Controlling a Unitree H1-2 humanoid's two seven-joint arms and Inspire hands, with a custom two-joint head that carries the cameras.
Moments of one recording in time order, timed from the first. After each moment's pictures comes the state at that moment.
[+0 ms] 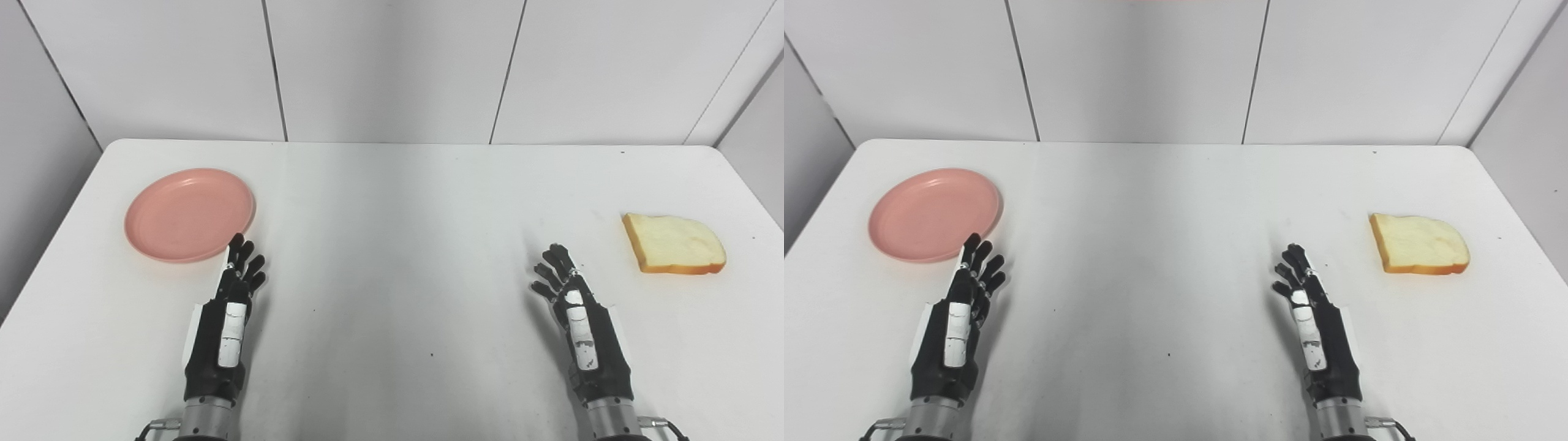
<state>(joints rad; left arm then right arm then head) 0.13 -0.03 -0.05 -0.22 0.02 -0.03 -0.02 0.13 -0.10 -0.01 -0.19 0.08 -0.10 0.00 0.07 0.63</state>
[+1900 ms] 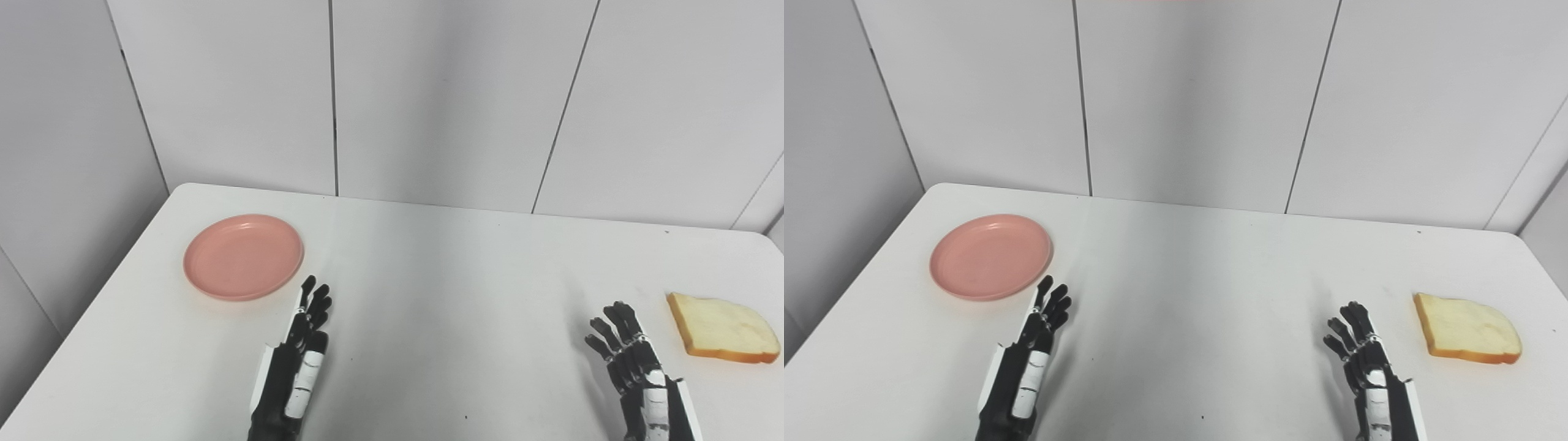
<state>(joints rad) 0.11 -0.07 -0.09 -0.09 0.10 -0.26 0.07 0.09 -0.13 -0.06 -0.08 0.21 -0.29 0.12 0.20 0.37</state>
